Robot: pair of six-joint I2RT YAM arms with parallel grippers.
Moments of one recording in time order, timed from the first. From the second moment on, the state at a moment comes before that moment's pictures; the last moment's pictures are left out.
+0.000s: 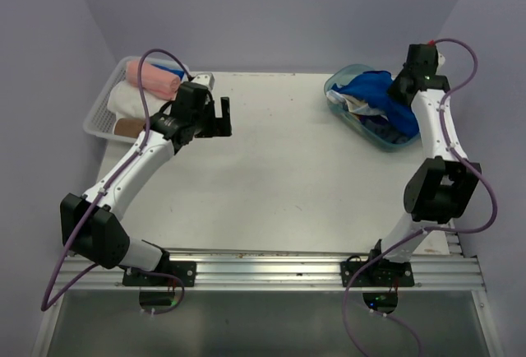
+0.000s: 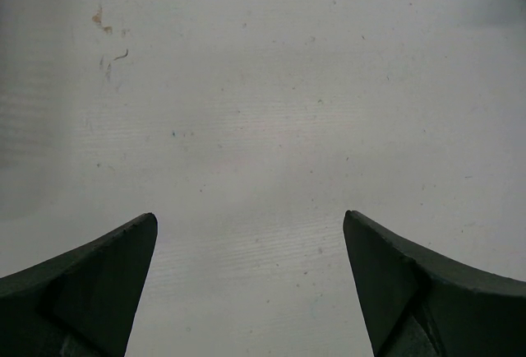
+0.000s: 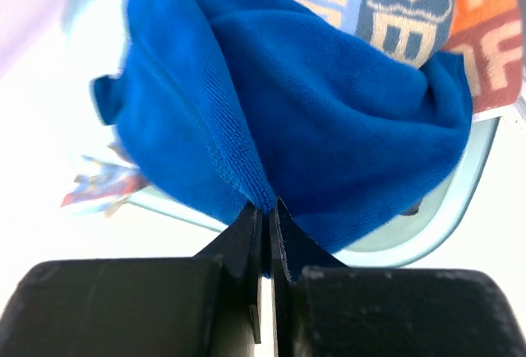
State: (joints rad) left arm -0.40 1.43 1.29 -0.59 -0.12 -0.36; right arm -0.12 1.79 1.71 -0.72 0.19 0.49
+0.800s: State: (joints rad) left arm -0.16 1.46 1.50 -0.68 -0.06 -0.38; right arm 0.55 1.38 1.78 -0.70 0.06 0.45
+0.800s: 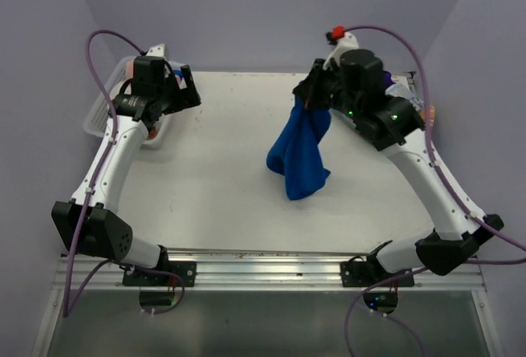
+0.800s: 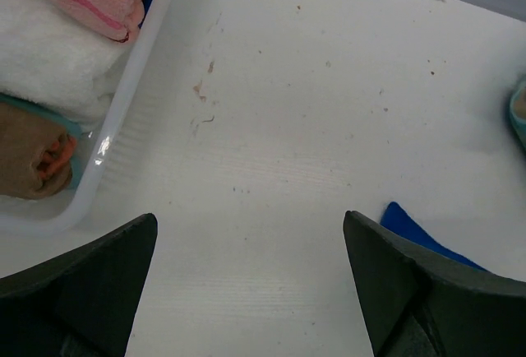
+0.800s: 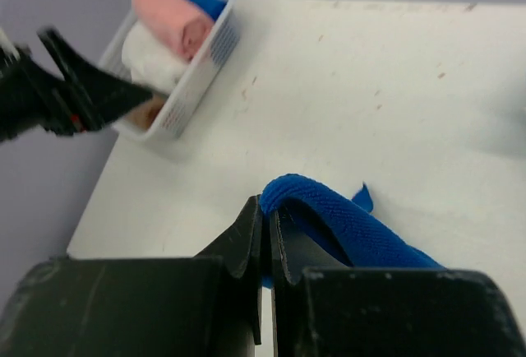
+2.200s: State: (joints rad) left arm -0.46 1.92 1.50 -0.65 0.22 -0.49; right arm 0.58 1.05 1.11 -0.90 0.48 0.63
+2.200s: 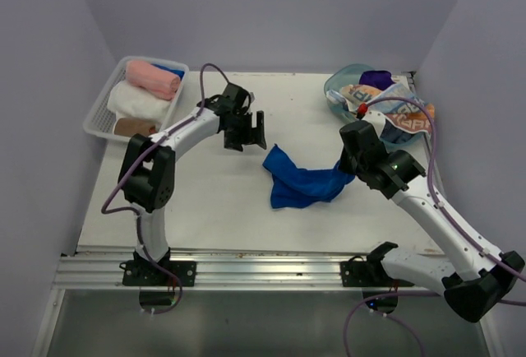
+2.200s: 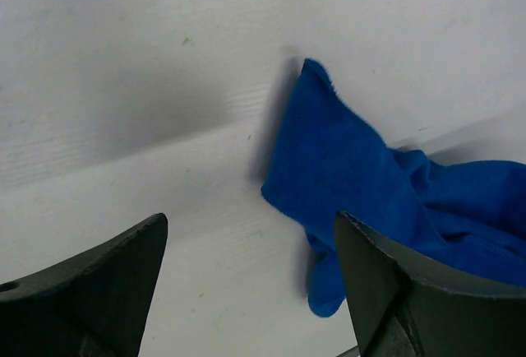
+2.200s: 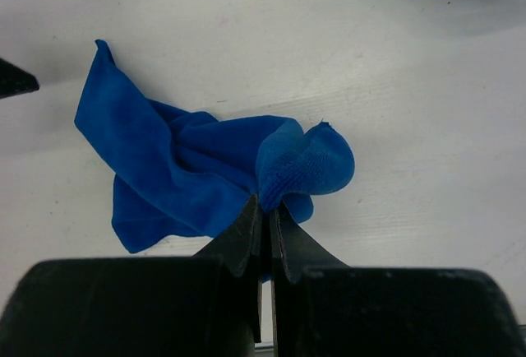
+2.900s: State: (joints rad) left arm -0.67 2.37 2.04 -0.86 -0.07 -0.46; right arm 0.58 1.07 1.10 -0.85 0.40 0.66
